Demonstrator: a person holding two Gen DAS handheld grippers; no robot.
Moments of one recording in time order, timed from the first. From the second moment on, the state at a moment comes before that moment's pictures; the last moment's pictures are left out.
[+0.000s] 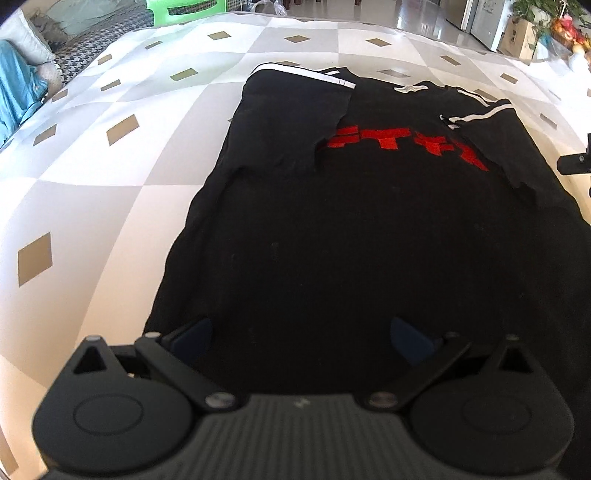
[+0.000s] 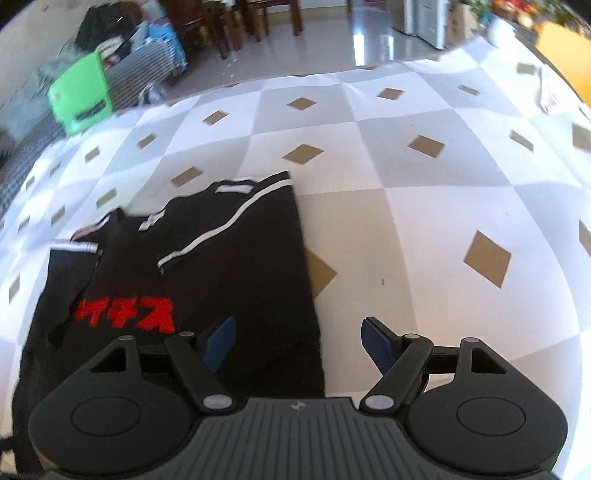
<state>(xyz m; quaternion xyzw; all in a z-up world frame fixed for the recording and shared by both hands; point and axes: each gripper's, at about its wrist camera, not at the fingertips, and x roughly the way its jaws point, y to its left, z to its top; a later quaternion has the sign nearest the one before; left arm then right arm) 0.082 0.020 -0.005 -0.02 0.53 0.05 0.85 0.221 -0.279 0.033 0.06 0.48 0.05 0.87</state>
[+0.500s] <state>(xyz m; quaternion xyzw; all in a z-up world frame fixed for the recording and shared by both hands) 0.076 0.029 -0.005 -0.02 0.52 0.05 0.85 0.226 -0.267 0.009 0.05 0.48 0.04 0.88</state>
